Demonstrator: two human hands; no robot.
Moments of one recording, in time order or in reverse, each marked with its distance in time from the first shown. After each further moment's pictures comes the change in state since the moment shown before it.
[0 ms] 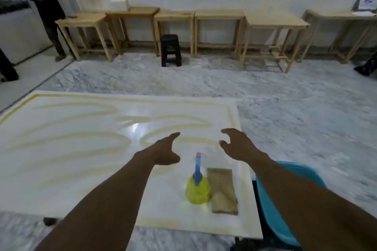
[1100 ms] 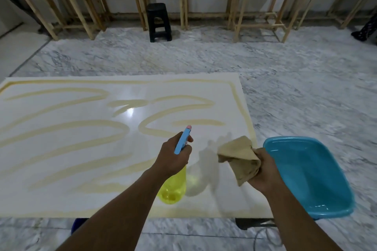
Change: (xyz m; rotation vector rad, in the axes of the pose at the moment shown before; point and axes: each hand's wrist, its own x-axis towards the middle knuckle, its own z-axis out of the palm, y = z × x) left_hand 0.000 -0.035 0.062 -0.558 0.225 0.138; right_hand -0.066 0.050 0.096 1.825 -0.053 0.500
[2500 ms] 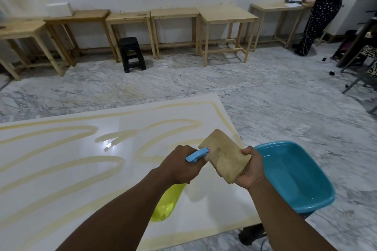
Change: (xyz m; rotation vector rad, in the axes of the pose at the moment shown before) left_hand 0.008 0.060 -0.048 0.441 -0.367 0.272; right_hand -0.035 0.004 0.105 0.337 0.037 0.025
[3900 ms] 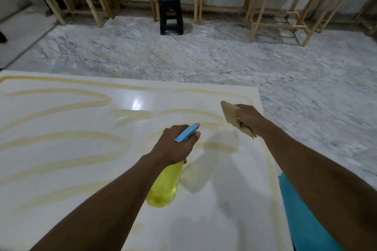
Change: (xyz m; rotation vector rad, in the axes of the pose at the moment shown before) left_hand 0.101 -0.069 -0.030 -0.274 0.324 -0.298; right_hand 0.247 -0.118 0.089 -1.611 0.127 -0.168
